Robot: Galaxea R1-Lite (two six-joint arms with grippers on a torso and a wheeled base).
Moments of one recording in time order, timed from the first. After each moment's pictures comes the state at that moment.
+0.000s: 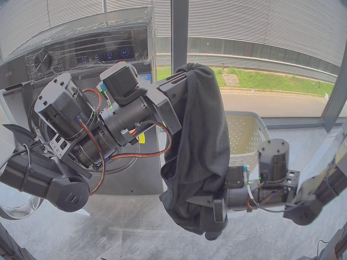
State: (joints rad) left arm -0.67 1.80 -0.89 -1.37 -0.39 -0.16; right arm 0.71 1.87 -0.61 -0.90 0.48 0.15
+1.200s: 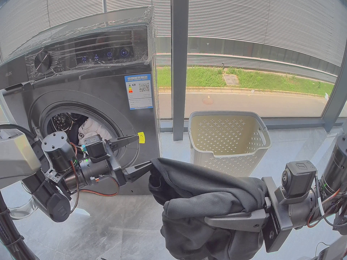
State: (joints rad) left arm -0.32 1.97 -0.49 -1.55 -0.70 -0.03; right arm 0.89 1.43 -0.44 -0.90 0.50 0.22
